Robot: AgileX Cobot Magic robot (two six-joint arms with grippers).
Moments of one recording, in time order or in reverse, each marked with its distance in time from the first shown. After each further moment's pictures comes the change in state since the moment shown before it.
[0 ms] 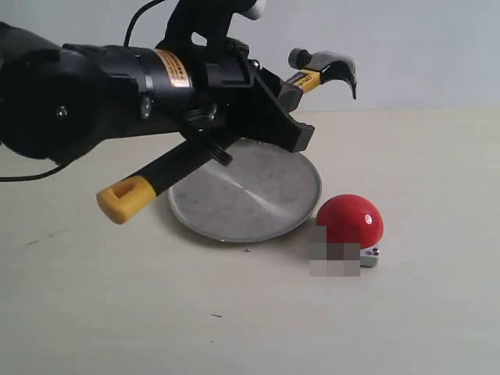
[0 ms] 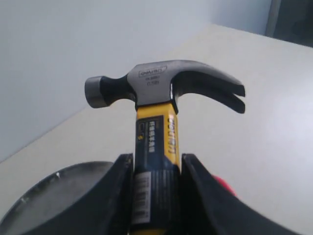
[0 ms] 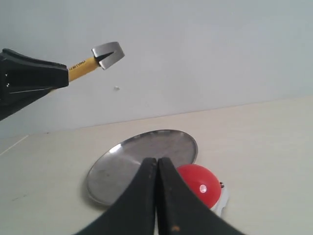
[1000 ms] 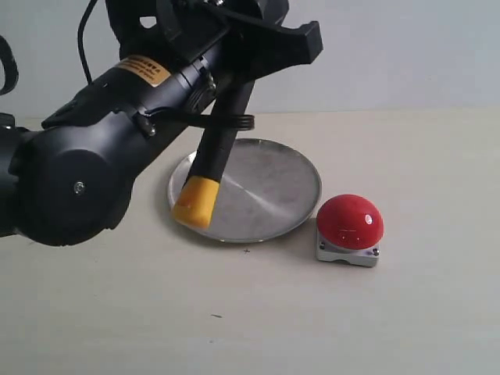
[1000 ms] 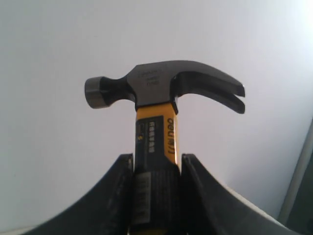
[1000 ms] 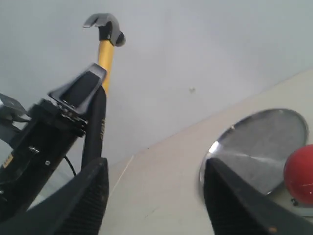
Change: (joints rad) left arm -0.127 0.000 0.138 -0.448 -0.726 0.044; right arm 0.000 0.105 -0.155 0.424 0.164 0.059
